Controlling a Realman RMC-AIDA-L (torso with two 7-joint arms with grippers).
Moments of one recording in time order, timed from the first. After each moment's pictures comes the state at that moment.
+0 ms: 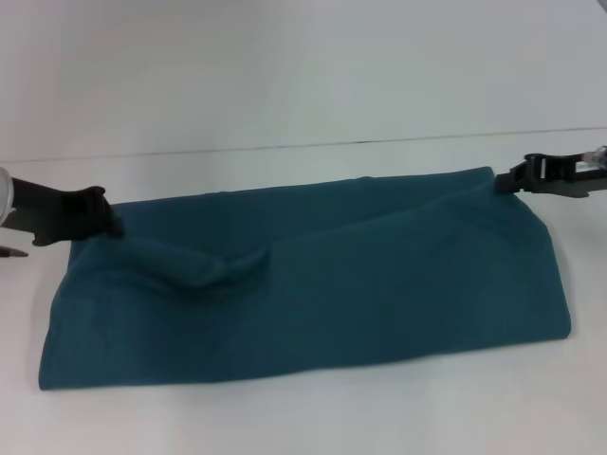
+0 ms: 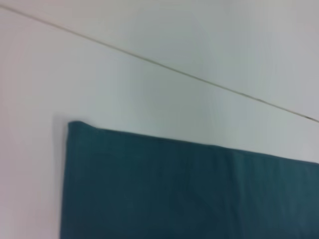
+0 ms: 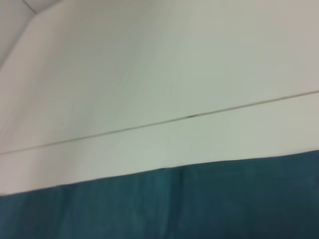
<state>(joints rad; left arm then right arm) -0.87 -1.97 0.64 0.68 2.64 1.23 -2.76 0.73 1.93 -0.64 -0.70 -2.39 -1.20 2.45</state>
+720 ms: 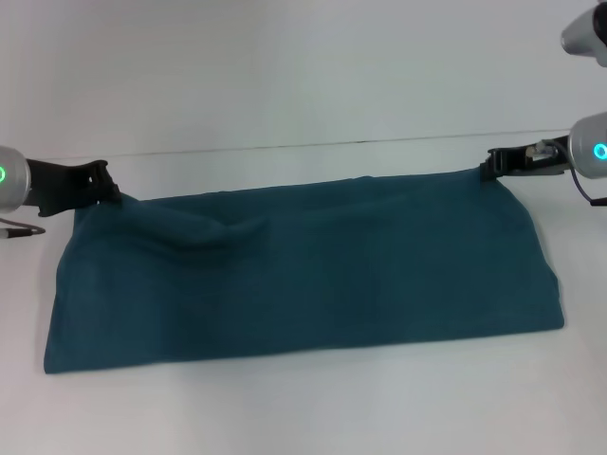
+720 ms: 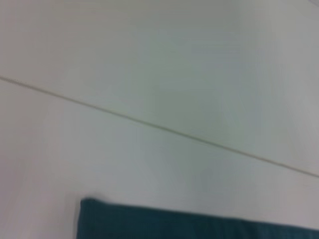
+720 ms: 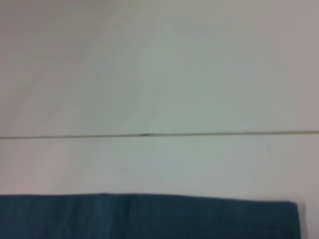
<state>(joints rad) -0.88 -2.01 0.65 0.63 2.62 0.97 -2.73 0.87 1.96 -0.75 -0.57 -2.59 -0.87 2.51</state>
